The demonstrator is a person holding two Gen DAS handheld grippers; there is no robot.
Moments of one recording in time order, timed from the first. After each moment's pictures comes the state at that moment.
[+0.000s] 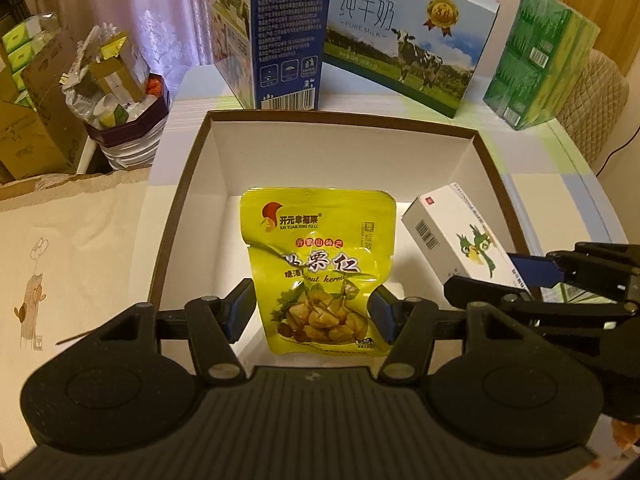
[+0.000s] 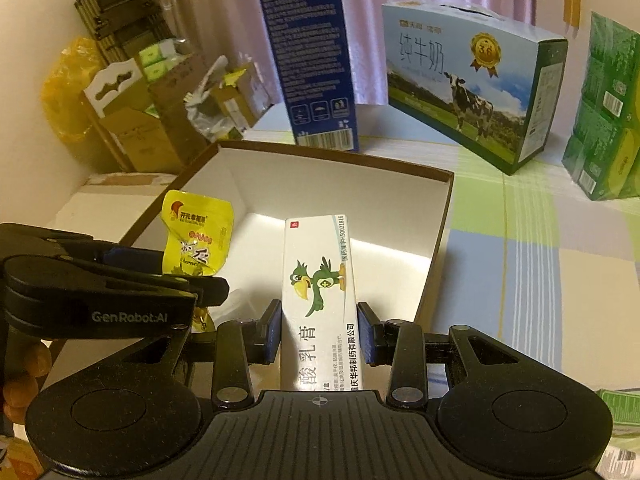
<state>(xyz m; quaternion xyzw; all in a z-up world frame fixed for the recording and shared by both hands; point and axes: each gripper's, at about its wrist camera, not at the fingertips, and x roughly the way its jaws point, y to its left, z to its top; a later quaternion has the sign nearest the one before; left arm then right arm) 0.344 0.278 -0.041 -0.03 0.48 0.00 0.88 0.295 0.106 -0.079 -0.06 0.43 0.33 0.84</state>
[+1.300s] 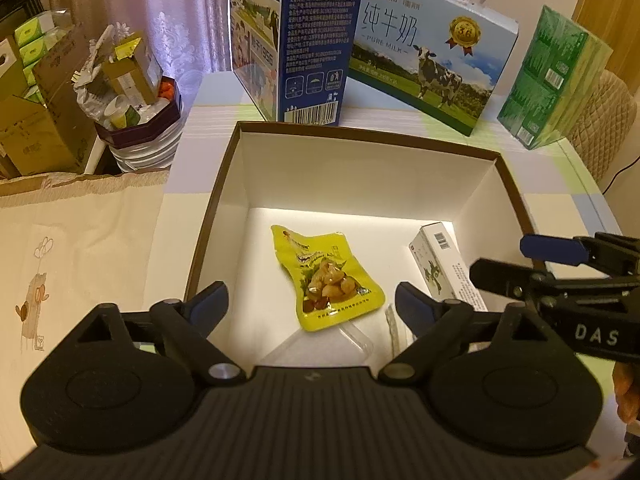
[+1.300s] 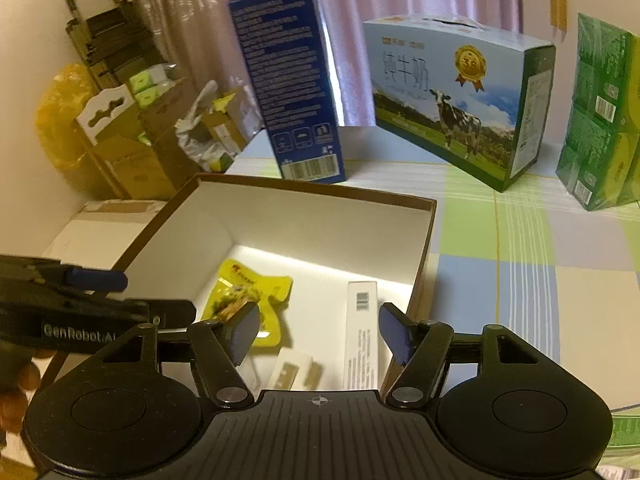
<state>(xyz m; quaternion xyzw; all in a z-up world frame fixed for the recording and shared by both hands) 0.338 0.301 -0.034 -0.05 0.46 0.02 0.88 0.311 0.099 -0.075 -0.04 0.41 0.33 0.85</state>
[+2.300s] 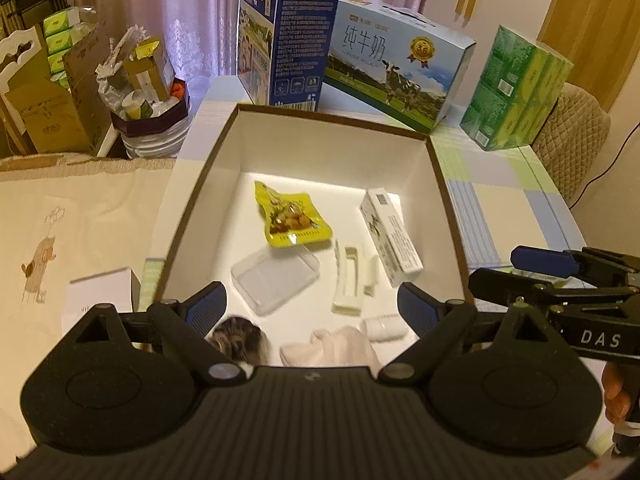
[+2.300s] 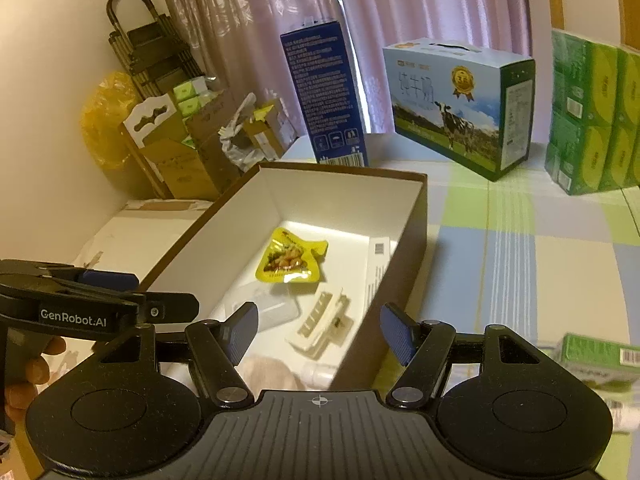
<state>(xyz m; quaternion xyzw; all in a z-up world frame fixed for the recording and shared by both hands) 0.225 0.258 0.010 -0.08 0.44 0.03 0.89 0.220 0.027 -0.036 -0.02 0.39 0.37 0.84</state>
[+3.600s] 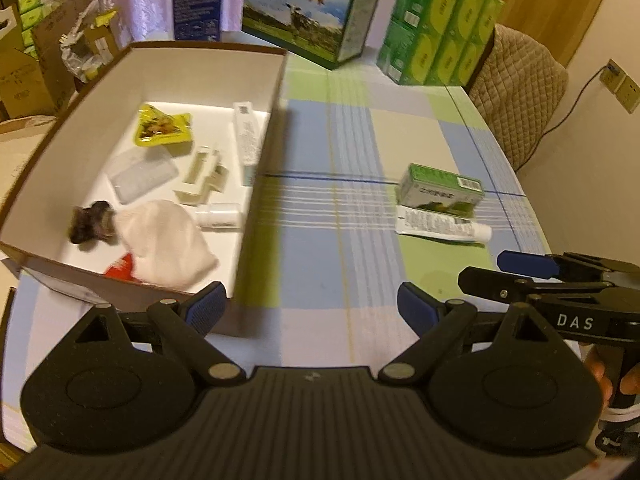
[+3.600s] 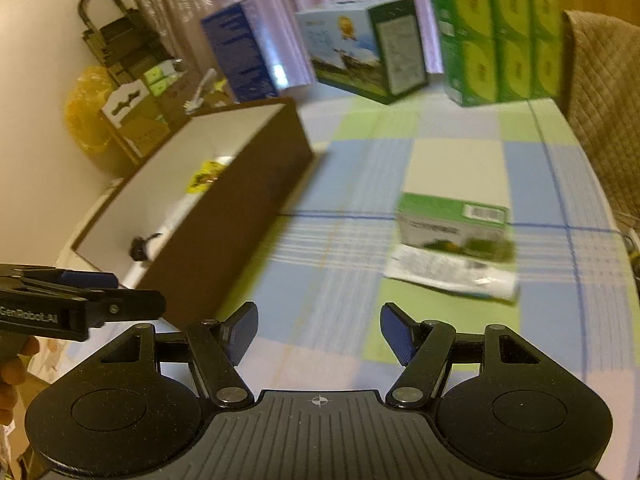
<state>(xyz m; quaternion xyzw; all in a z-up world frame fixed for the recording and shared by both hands) 0.163 0.078 -0.005 -0.09 0.47 0.00 0.88 0.196 -0.175 -0.058 0.00 0.44 0.34 0.83</state>
